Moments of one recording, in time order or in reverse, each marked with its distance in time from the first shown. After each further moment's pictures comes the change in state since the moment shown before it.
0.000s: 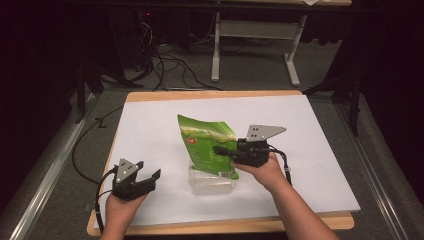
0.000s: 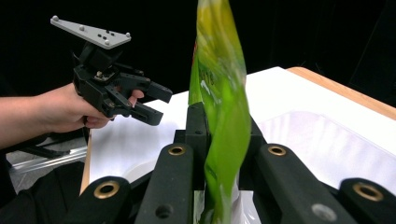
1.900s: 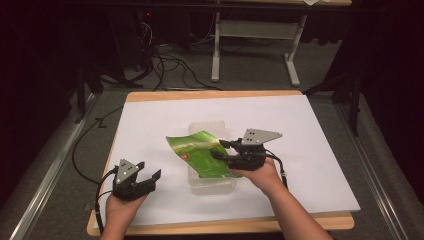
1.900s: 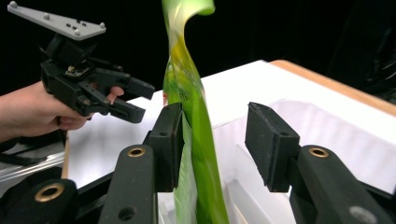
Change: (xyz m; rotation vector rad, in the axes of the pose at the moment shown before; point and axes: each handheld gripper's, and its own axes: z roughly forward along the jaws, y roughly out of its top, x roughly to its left) left arm -0.003 0.000 0.000 -0.002 -0.017 0.004; right arm 0.008 -0.009 0.005 0.000 -0.109 0.012
